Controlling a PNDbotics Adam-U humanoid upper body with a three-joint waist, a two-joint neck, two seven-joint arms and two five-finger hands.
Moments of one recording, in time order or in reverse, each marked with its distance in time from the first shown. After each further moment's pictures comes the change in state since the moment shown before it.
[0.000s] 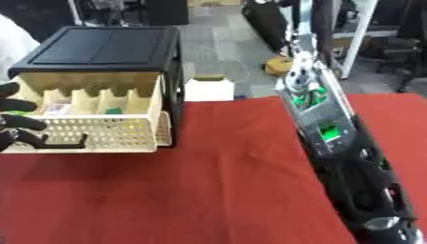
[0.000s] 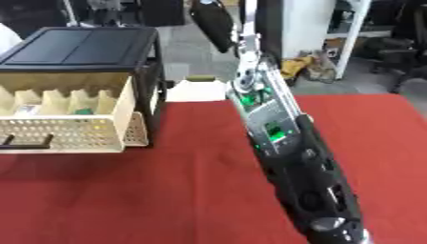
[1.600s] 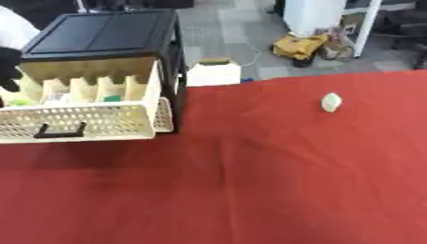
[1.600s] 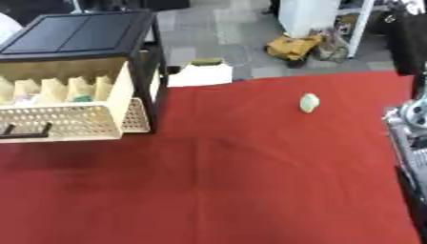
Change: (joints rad) left arm -0.001 0.574 -0.023 0.000 -0.211 -0.202 -0.177; right arm 0.406 -0.244 -0.213 -0.270 -0.308 -0.191 -0.118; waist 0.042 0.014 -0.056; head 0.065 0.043
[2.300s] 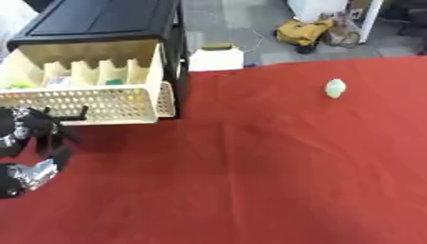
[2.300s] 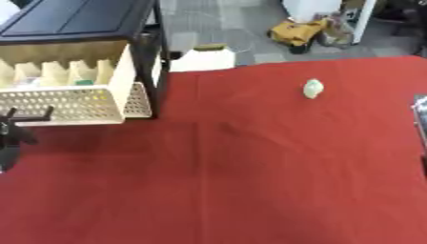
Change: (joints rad) left arm 0.012 0.168 -0.084 0.000 -0.011 0.048 -0.623; right arm 0.014 -0.013 -0.012 0.000 -0.010 -0.009 0.010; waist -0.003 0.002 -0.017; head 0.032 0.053
